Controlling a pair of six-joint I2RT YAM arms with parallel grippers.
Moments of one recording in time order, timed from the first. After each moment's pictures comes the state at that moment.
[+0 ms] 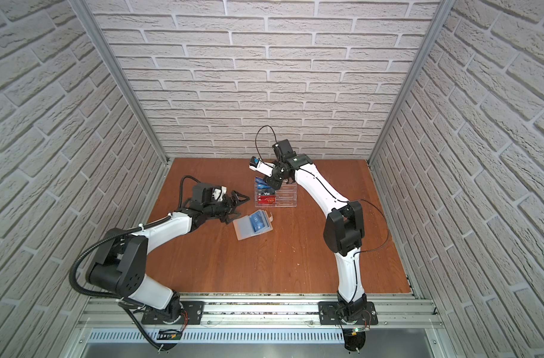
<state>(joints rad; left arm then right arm) -0.34 1.56 0.84 0.09 0.62 -1.08 0.39 2.09 2.02 -0.89 -0.33 -0.76</state>
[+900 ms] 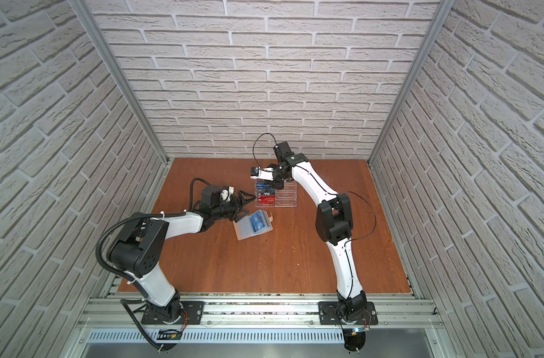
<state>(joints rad) -0.38 1.74 0.83 0.41 0.63 -1.17 0.37 2.28 2.18 -0.96 -0.38 -1.12</state>
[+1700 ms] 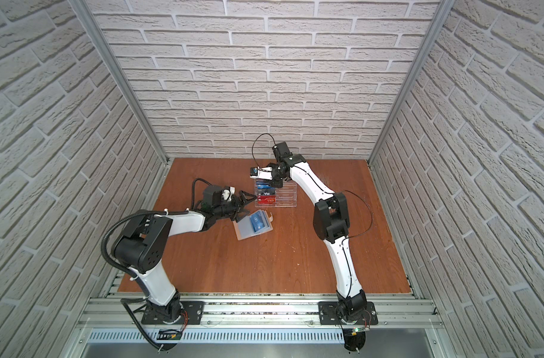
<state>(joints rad) -0.38 1.78 0.85 0.42 0.63 -1.17 0.37 2.34 2.22 -0.91 -0.35 -1.14</state>
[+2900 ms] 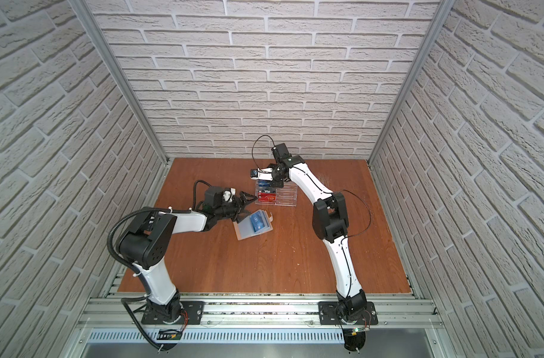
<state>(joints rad) -0.38 1.82 0.85 0.46 0.63 -1.20 0.37 2.35 2.21 -0.87 -0.27 -1.16</state>
